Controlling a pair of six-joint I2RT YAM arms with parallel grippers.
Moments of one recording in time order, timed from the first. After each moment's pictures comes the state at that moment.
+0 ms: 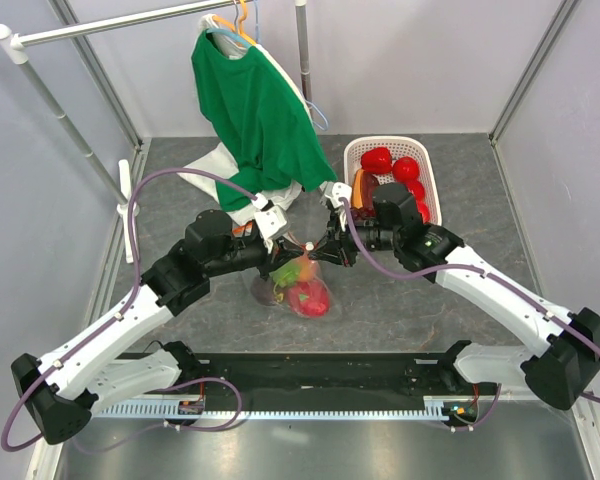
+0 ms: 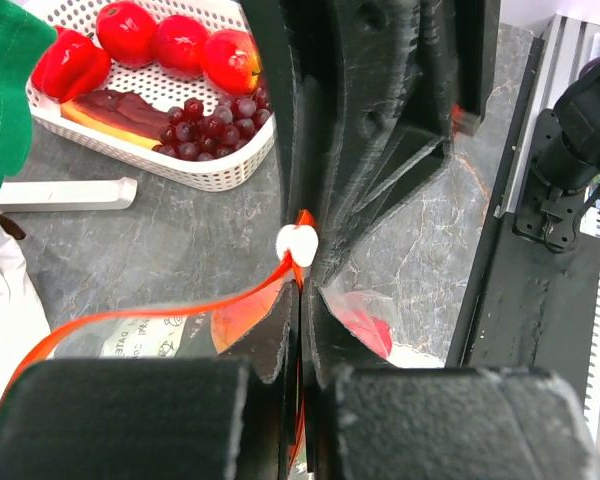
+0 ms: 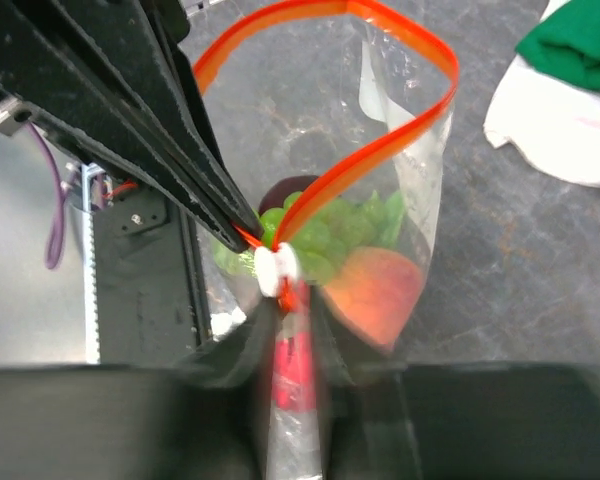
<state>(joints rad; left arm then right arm) -0.77 0.94 0.92 -0.24 0.37 0.11 0.70 1.22 1.05 -0.24 -0.65 -0.03</state>
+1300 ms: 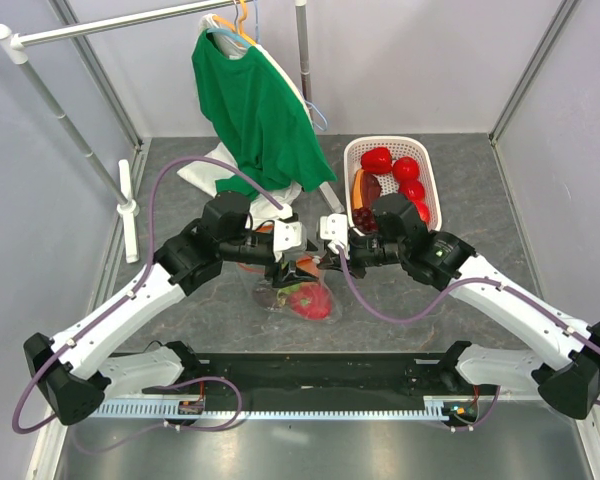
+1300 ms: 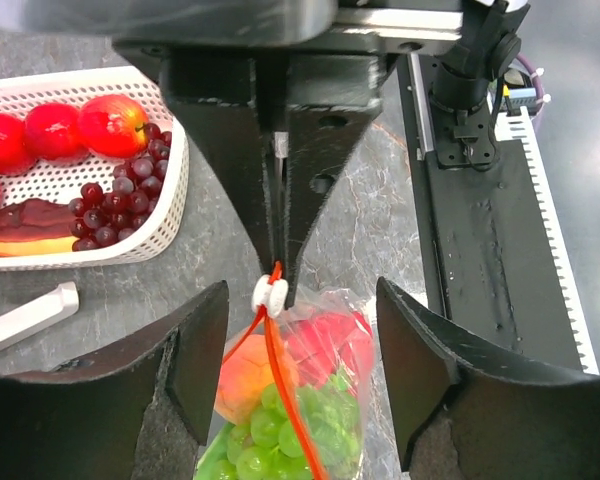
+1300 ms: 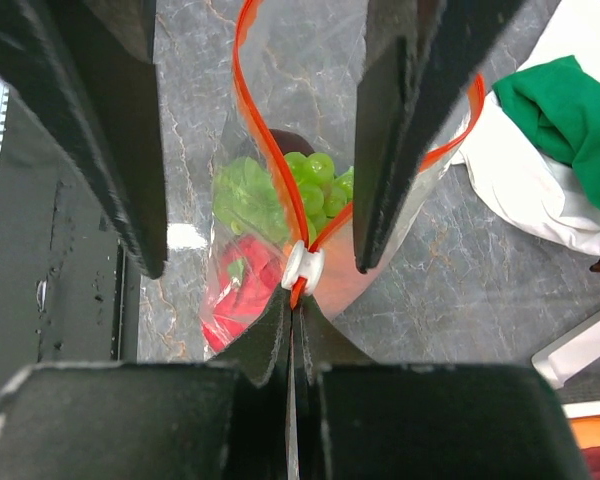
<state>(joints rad) -0.76 1.08 1.08 -0.41 0.73 0.44 0.78 1.15 1.09 -0.47 -0.59 -0.49</state>
